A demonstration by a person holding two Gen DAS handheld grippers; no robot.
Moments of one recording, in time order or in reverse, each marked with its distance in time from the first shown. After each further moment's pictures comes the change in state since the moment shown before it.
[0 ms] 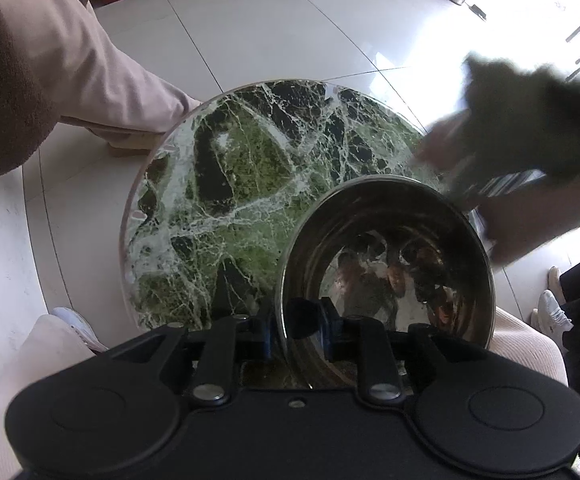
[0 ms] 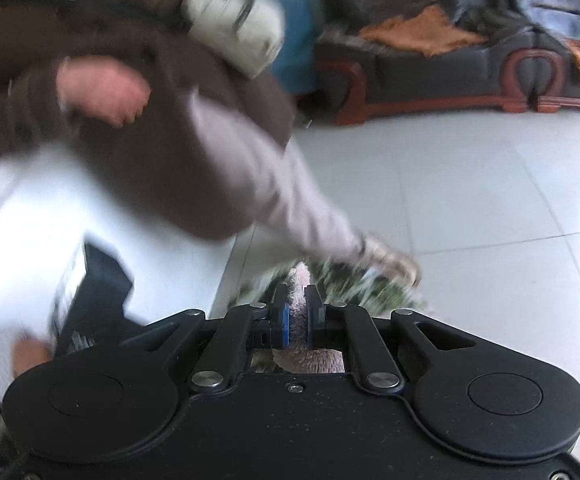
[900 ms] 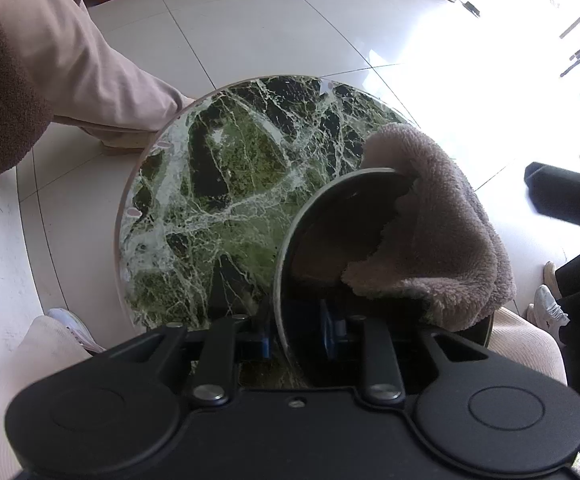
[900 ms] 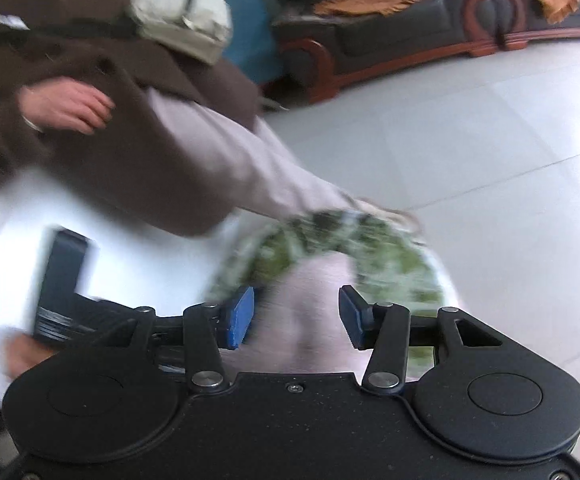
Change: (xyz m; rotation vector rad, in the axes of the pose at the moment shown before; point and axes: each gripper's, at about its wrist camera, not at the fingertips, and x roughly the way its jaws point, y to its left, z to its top) left arm 0.004 -0.002 -0.001 0.015 0.007 -0.010; right arm -0.001 -0.037 -0.032 0.180 0.021 -0.043
